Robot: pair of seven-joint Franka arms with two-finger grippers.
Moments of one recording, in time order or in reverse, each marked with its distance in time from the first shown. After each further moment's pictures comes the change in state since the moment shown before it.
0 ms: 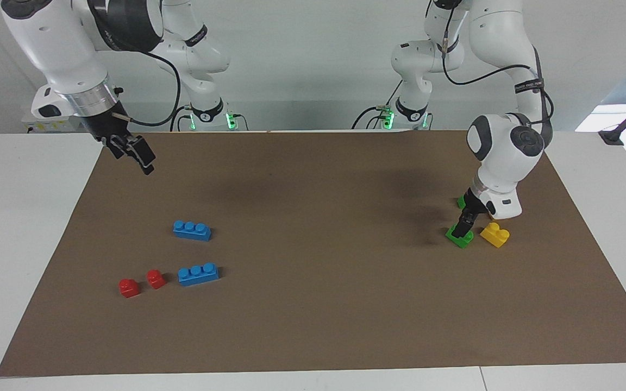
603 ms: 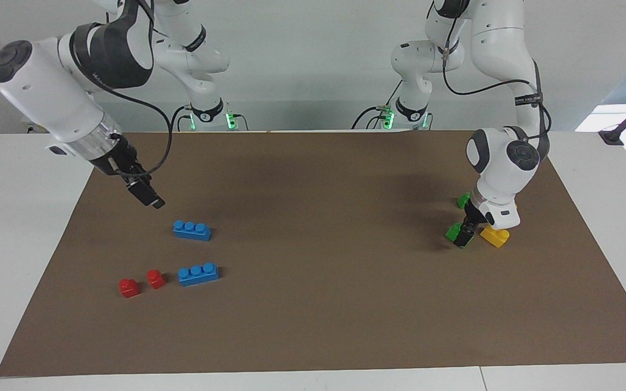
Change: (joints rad) left arm 0.012 0.056 0.012 0.001 0.031 0.078 0.000; right arm -0.011 0.234 -0.004 0.157 0.205 0.012 0.376
